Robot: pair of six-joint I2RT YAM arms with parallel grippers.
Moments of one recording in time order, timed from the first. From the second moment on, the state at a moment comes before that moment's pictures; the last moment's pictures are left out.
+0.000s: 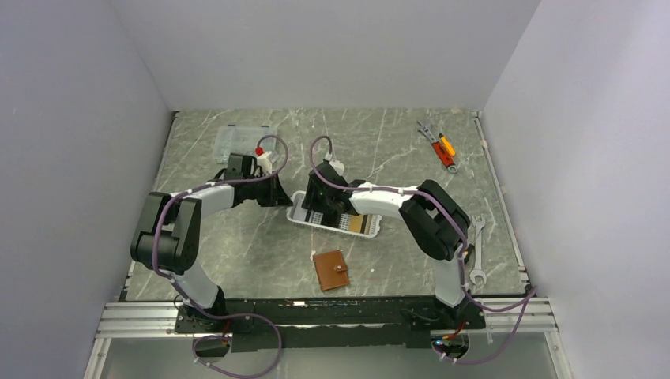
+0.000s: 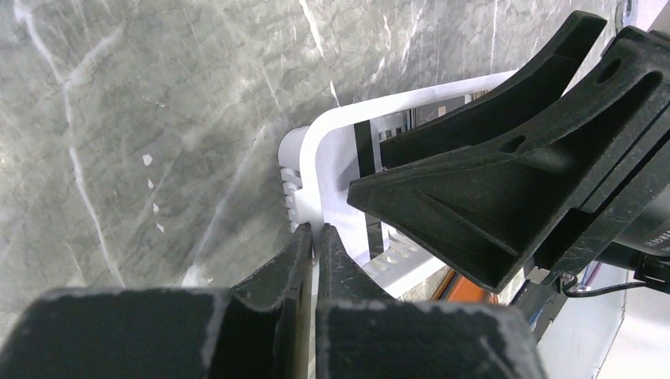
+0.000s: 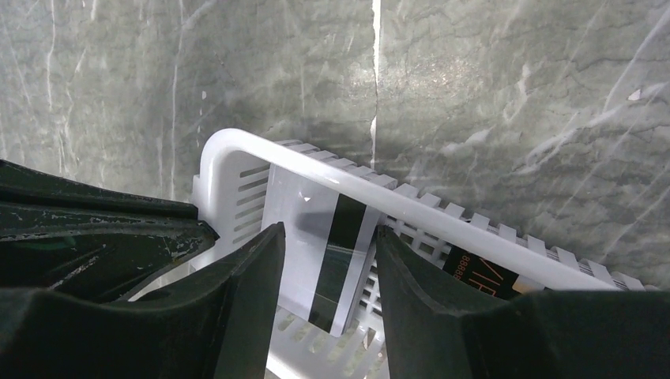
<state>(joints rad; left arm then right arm) -0.20 1.68 0.85 -0.04 0.67 -0.26 0.82 1.98 1.24 -0.09 0.08 0.92</state>
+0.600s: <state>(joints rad) -0.15 1.66 0.79 0.00 0.73 -0.34 0.86 1.96 1.18 -0.02 0.15 0.93</state>
